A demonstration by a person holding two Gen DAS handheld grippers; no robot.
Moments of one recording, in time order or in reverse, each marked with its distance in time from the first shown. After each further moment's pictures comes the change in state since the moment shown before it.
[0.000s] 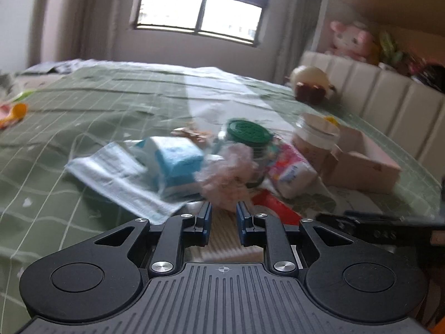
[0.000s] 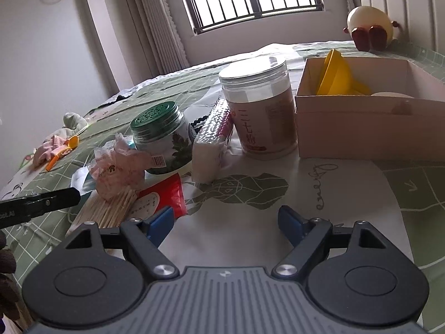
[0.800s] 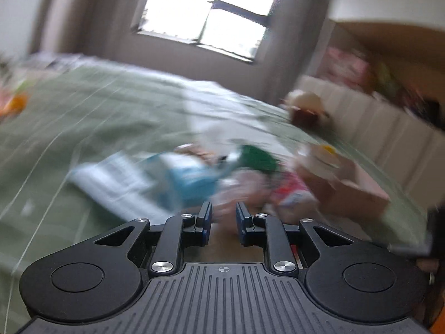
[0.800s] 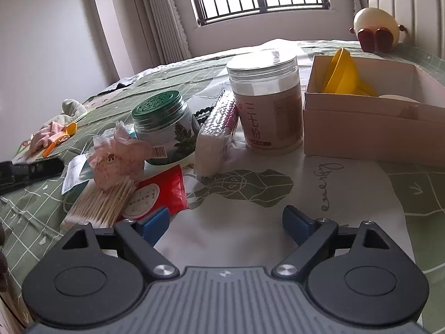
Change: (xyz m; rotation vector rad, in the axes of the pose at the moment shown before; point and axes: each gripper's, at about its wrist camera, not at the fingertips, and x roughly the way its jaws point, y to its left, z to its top) left arm -0.005 0.019 0.012 -0.010 -0.061 -0.098; right arm 0.006 0.009 0.000 -0.053 0.035 -0.025
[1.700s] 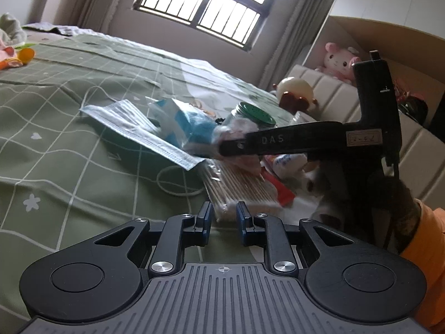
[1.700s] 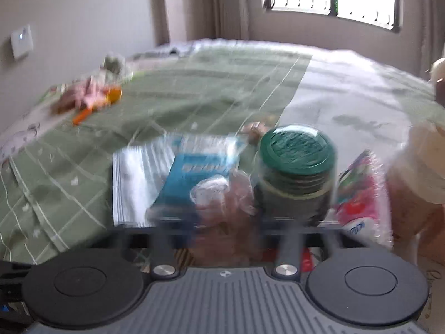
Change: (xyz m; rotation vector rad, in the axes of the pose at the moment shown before) left arm -0.031 0.038 -0.055 -0.128 0.062 -0.075; right arm 0.064 0.127 0.064 -0.258 0.108 0.083
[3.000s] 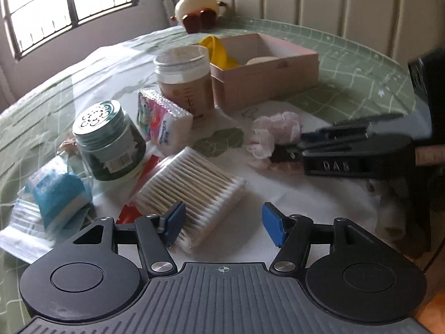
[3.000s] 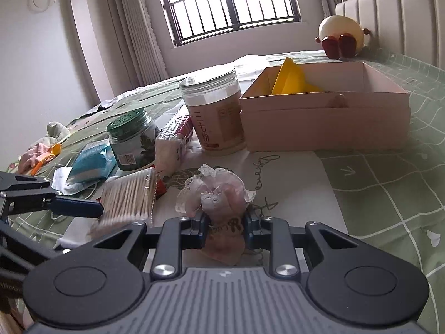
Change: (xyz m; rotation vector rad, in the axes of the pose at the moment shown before) left arm 0.087 -0.146 0.013 0.646 0.331 -0.014; right arm -0.107 -0.123 -0.138 0.328 -0.187 -0.155
